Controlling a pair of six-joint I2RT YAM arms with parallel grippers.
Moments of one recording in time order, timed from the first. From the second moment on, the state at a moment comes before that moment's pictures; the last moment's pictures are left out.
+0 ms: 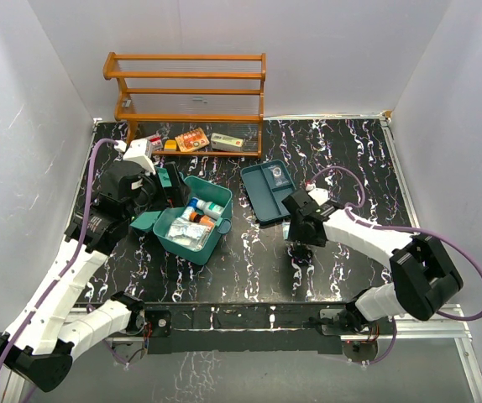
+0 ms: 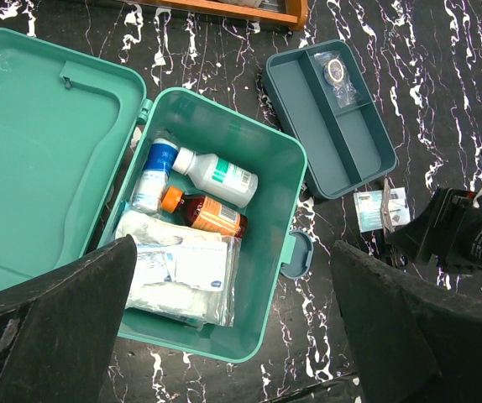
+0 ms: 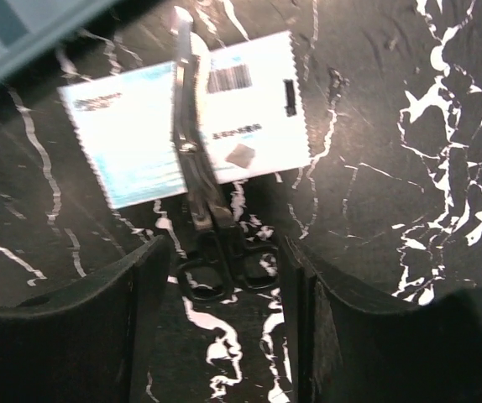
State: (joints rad) left arm -0.46 0.93 1.12 -0.71 -0.10 -0.45; right arm 0.62 1.39 0.83 -0.66 0.36 0.78
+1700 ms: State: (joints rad) left arm -0.46 0.95 1.09 -0.70 -0.10 -0.45; right arm 0.57 1.39 0.80 -0.65 0.25 0.66
